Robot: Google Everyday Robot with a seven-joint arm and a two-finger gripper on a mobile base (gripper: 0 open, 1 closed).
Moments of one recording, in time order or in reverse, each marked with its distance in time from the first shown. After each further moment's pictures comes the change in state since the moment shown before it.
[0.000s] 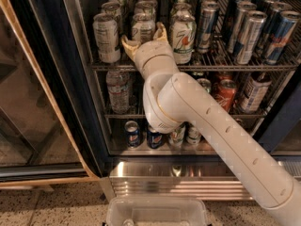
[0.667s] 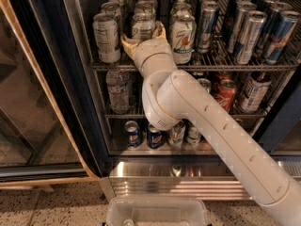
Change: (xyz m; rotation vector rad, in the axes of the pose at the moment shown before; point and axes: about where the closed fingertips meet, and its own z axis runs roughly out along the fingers) arm 0.001 0.000 0.007 -0.003 -0.003 0.019
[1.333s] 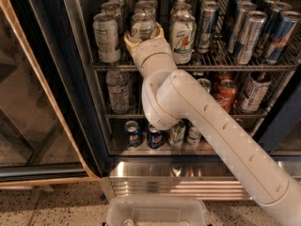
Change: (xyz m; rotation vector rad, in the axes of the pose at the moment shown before) arm 0.002 0.000 0.001 0.001 0.006 0.005
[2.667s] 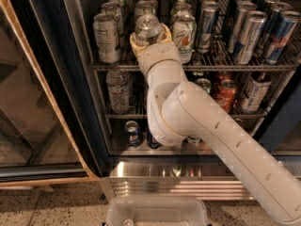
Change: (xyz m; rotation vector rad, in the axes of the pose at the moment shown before) arm -0.024 -0.009 -0.042 0.042 -0.032 -0.026
